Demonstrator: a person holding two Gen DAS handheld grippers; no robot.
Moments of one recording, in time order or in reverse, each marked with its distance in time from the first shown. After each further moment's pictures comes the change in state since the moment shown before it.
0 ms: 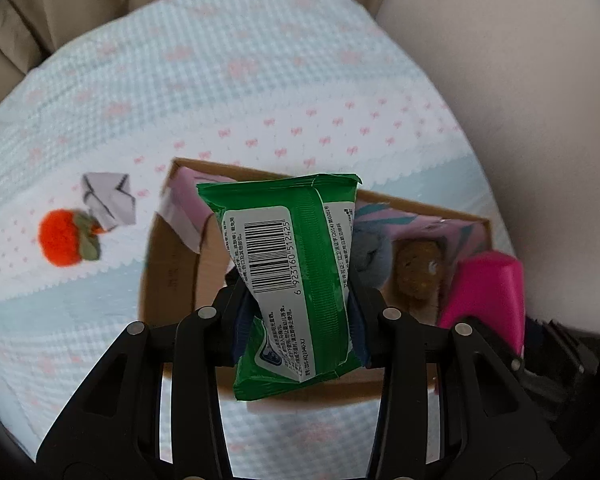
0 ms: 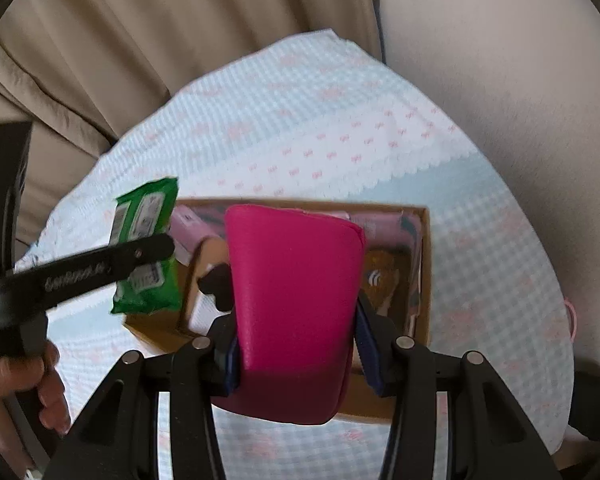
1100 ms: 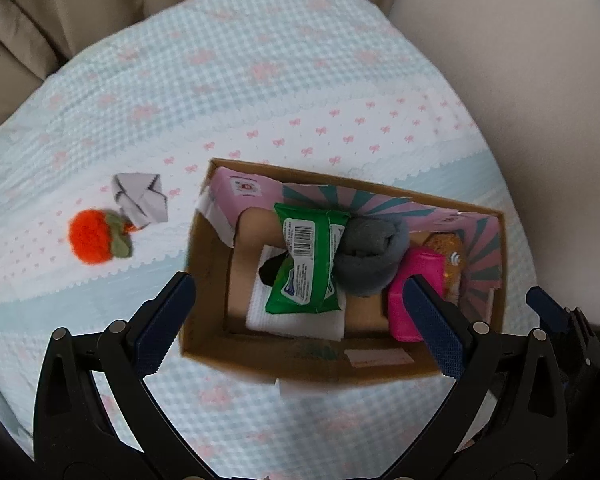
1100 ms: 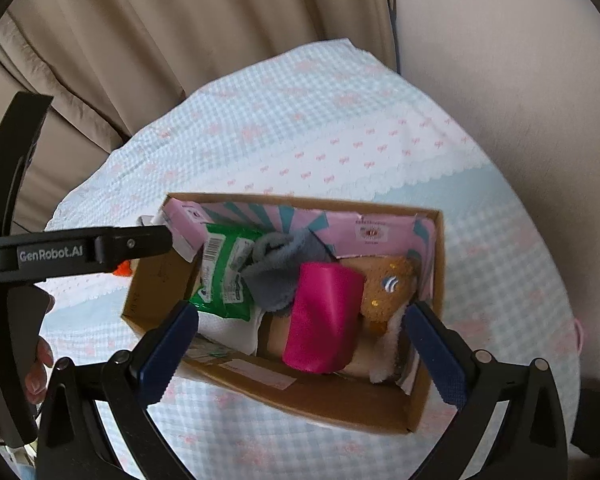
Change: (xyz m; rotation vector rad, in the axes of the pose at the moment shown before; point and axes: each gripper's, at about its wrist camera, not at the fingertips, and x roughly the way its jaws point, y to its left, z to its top) left arm -0.032 0.015 -0.007 0.010 -0.013 0.063; right arm -0.008 0.008 -0.009 -0.058 -0.063 0.032
